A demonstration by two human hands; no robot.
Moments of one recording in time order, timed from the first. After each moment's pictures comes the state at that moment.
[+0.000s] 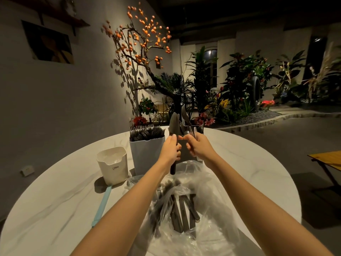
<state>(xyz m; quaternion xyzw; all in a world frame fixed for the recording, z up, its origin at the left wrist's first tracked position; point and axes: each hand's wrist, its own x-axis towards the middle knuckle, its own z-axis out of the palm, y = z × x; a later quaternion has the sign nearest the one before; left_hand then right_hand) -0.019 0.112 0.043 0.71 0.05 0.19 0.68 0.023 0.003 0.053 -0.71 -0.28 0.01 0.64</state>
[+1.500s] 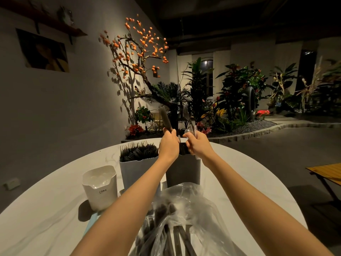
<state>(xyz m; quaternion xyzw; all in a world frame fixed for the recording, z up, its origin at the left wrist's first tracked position) 0.056 0.118 0.090 0.79 0.06 0.36 0.49 0.086 0.013 0.094 -0.70 -0.27 -0.04 0.66</state>
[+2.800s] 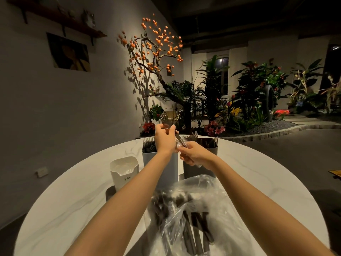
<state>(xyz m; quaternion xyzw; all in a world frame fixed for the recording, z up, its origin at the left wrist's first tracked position) 0.003 0.160 0.098 0.67 0.13 0.43 0.58 0.030 0.044 0.085 -0.76 -0.38 0.15 0.51</state>
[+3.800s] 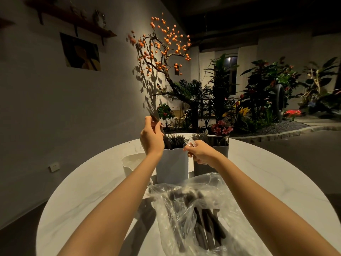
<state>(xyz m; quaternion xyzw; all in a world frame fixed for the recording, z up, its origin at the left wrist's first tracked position) -0.038 0.212 0.098 0.70 0.15 0.61 0.35 0.023 0.066 0.083 -0.79 -0.30 0.15 0.52</state>
